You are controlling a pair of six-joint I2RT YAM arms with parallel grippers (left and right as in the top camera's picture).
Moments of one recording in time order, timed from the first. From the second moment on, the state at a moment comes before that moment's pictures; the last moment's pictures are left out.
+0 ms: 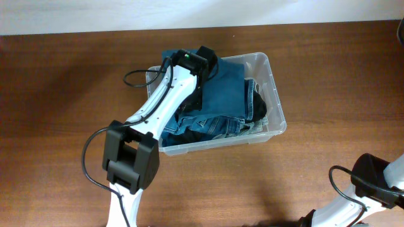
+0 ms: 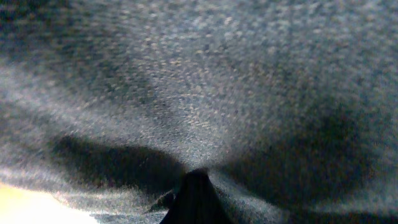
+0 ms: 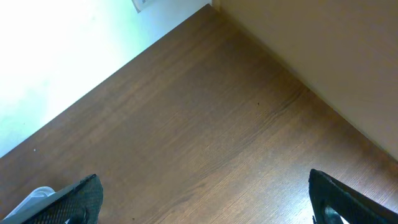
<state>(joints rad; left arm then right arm) -0.52 2.20 2.00 -1.41 -0.26 -0.45 -0.49 1.93 2.83 -1.69 0.08 0.21</state>
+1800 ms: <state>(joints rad) -0.54 2.05 2.17 -1.18 -0.21 -0.45 -0.49 1.93 2.83 -1.69 0.08 0.21</state>
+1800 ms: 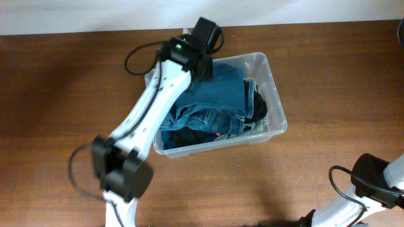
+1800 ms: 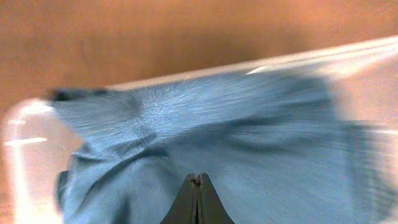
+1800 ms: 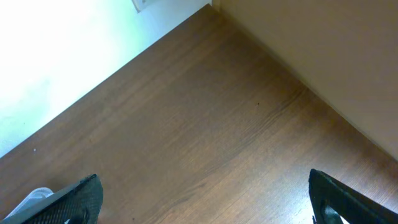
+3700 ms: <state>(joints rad) -0.64 1.96 2.14 -1.34 0.07 -0.45 -0.49 1.93 2.83 -1.69 0.08 0.21</state>
